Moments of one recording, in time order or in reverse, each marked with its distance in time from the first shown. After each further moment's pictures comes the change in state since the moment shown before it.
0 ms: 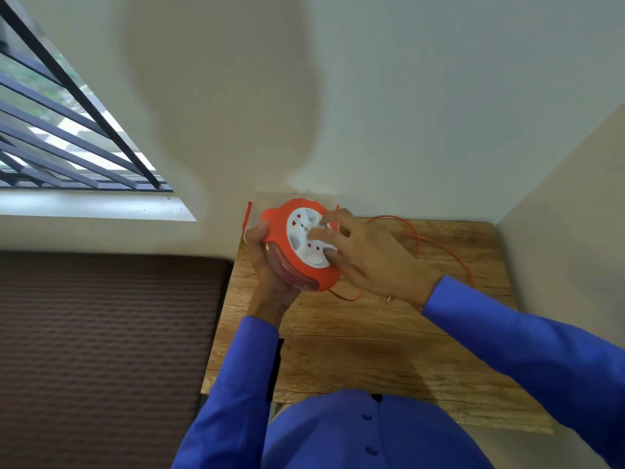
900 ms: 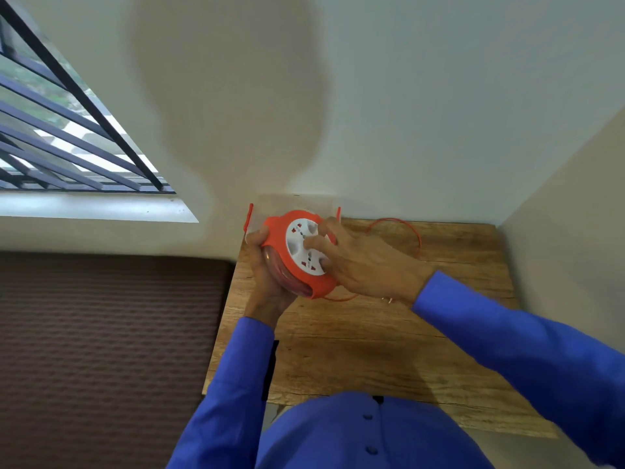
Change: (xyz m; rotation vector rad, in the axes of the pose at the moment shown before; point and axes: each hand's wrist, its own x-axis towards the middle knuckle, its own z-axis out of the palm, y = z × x) left_hand 0.002 -0.005 -0.025 -0.003 0.026 -0.111; right_hand 0.008 -0.001 0.003 -0.010 -0.225 -0.015
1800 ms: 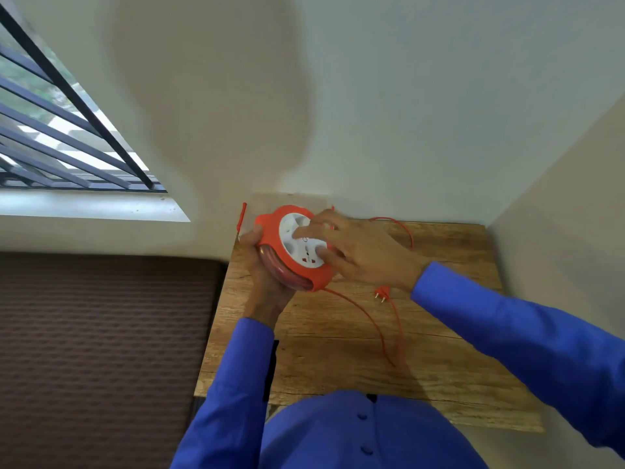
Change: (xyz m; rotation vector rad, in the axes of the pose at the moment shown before) left_hand 0.002 -0.002 0.011 0.000 -0.002 0.110; right_hand 0.003 0.007 -0.011 0.020 0.128 -0.024
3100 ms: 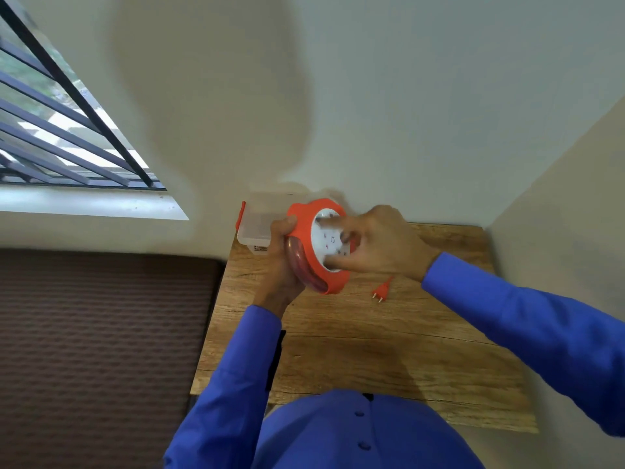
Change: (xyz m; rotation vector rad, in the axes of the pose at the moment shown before) left_hand 0.002 0.004 0.040 0.080 -0.085 -0.116; right_hand -0.009 0.017 -0.007 0.047 0.230 0.162
